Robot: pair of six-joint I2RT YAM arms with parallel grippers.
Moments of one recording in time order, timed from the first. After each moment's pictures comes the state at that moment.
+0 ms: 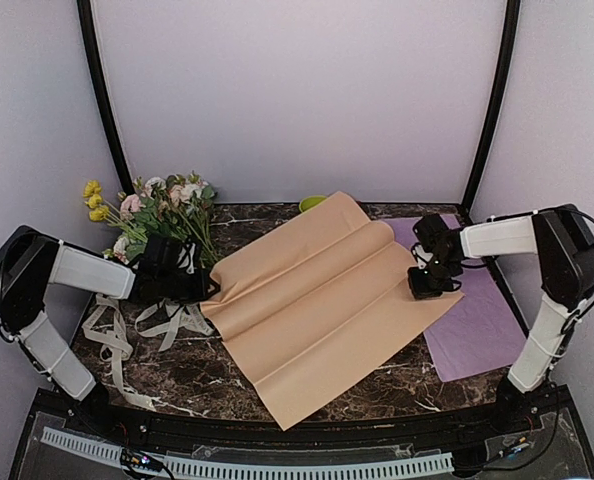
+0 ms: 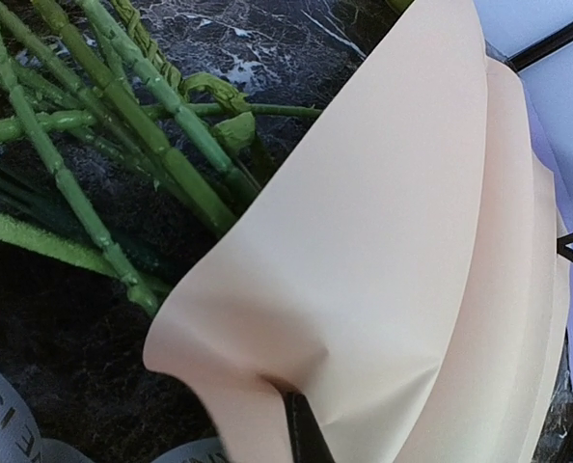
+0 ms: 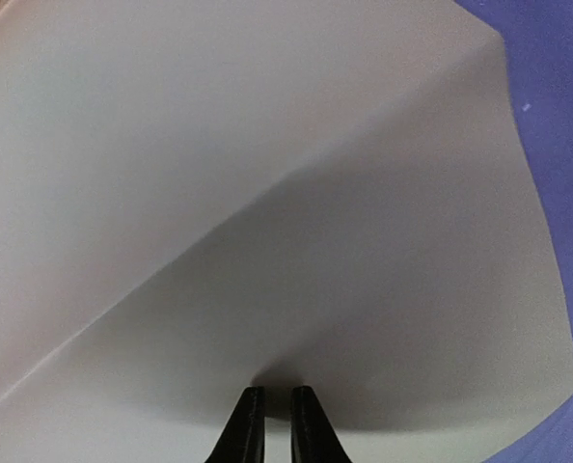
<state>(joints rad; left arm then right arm) -0.39 1.61 0.68 0.17 0.25 -0.48 0.37 1.78 1.06 -0.54 0.07 0.25</state>
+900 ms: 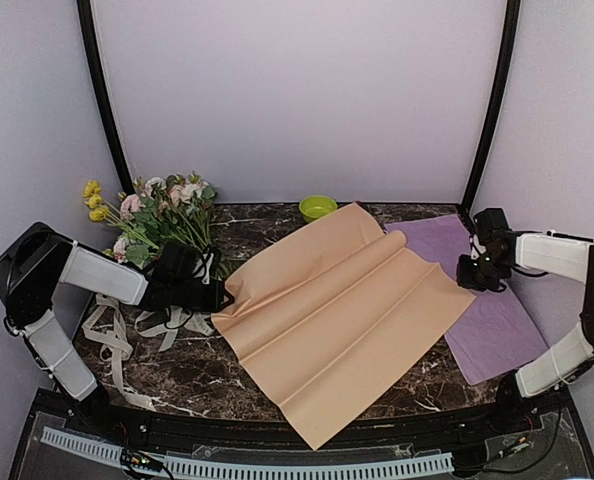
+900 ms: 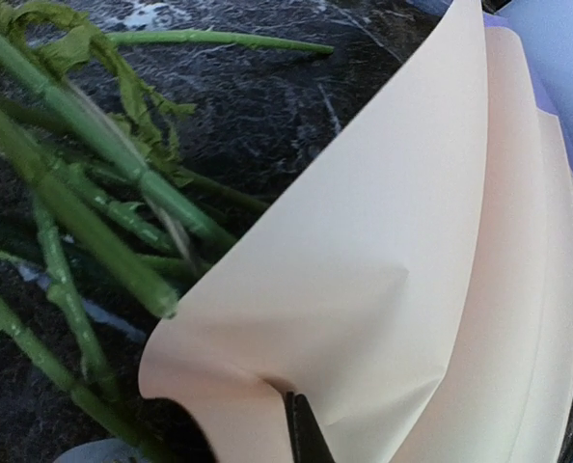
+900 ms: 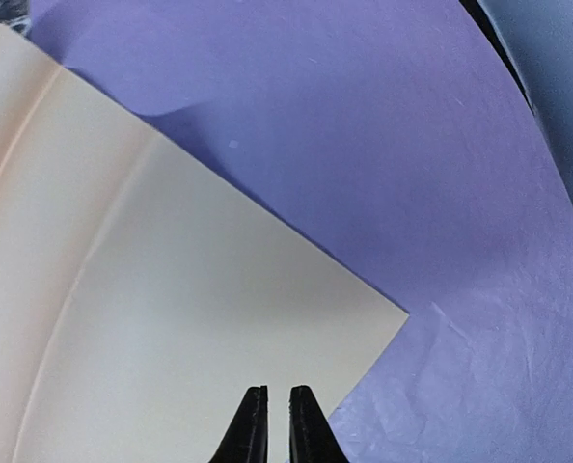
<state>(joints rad) -0.50 1.67 0.69 0.20 0.25 -0.43 0.04 1.42 0.82 -0.50 0.07 0.30</state>
